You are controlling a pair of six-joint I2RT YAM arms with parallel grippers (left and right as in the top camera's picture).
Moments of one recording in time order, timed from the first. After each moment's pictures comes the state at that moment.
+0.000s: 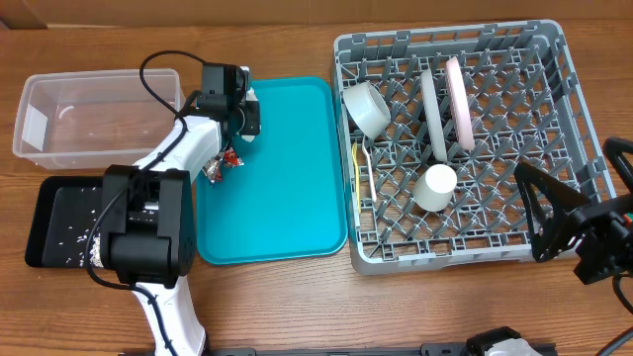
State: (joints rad) left arm -0.12 2.06 1.38 -0.27 0.07 -0.07; right arm 0.30 1.24 2.49 -1.64 -0.06 0.12
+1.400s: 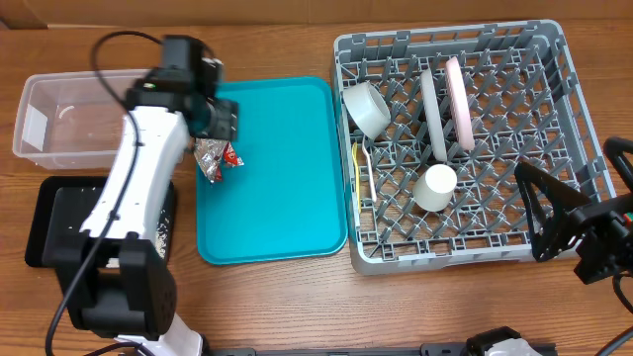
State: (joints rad) left arm -0.10 1.79 1.53 -0.92 -0.05 -0.01; right arm 0.30 1.24 2.49 -1.64 -0.06 0.12
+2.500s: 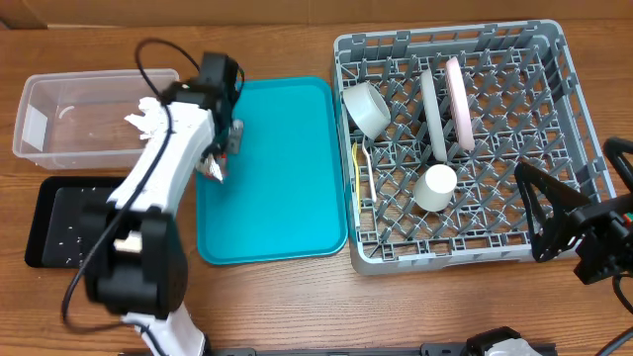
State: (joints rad) left arm -0.14 1.86 1.55 -0.95 -0.25 0.00; right arm 0.30 1.24 2.49 -1.64 -0.06 0.12
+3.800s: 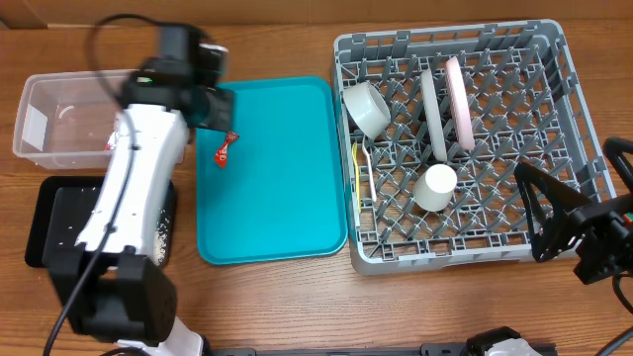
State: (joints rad) left arm -0.12 1.77 1.61 -0.95 -0.04 0.05; right arm 0.30 1.24 2.49 -1.64 -0.06 0.12
